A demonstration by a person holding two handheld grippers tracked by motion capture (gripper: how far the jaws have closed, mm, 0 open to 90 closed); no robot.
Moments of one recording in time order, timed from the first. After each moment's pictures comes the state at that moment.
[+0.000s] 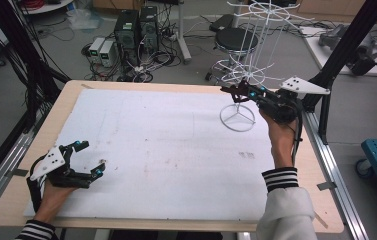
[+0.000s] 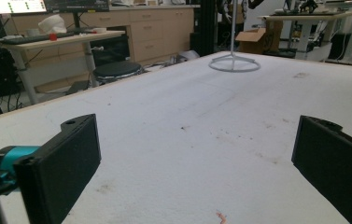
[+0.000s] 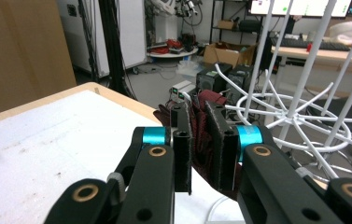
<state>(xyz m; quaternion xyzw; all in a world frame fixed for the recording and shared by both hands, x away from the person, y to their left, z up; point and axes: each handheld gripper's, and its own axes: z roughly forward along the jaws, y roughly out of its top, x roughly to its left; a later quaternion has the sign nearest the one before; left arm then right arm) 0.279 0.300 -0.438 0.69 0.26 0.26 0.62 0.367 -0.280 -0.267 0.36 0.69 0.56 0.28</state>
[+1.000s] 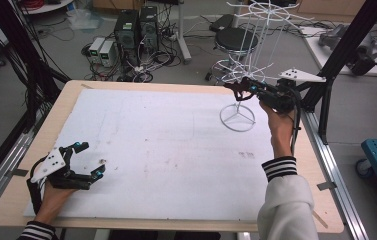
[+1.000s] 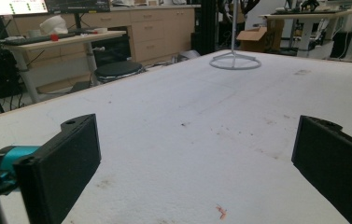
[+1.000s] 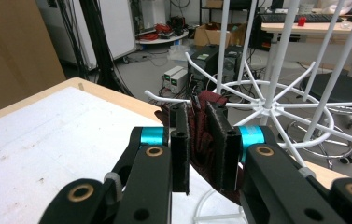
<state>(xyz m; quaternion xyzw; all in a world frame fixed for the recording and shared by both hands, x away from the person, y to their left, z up) 0.277 0.300 -0.442 0.69 0.26 0.27 0.62 0.398 -0.287 -0.268 0.40 0.69 0.54 0.26</state>
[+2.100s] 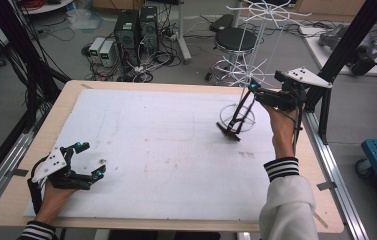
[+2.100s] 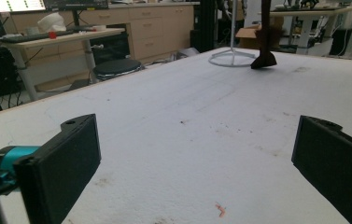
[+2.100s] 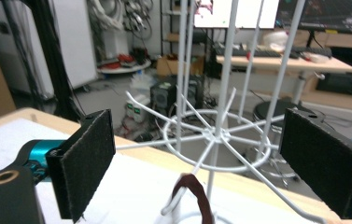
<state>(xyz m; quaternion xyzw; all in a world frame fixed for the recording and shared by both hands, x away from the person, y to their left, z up) 0.277 0.299 -0.442 0.70 0.26 0.27 0.61 0.394 -0.290 -0.265 0.42 0.63 0.55 0.35</state>
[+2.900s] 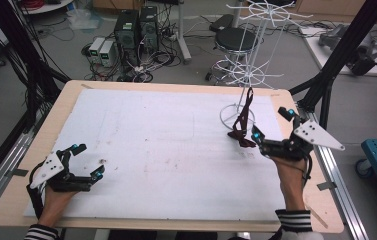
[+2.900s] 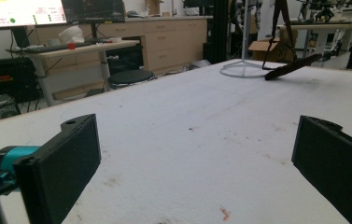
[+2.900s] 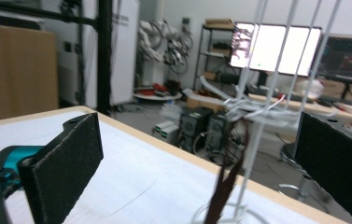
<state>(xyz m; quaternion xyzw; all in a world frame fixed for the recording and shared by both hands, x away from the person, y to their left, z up) 0.268 0.300 -0.449 0.67 0.28 0.29 0.62 0.294 -0.302 -0.325 0.30 0.64 0.61 0.36</state>
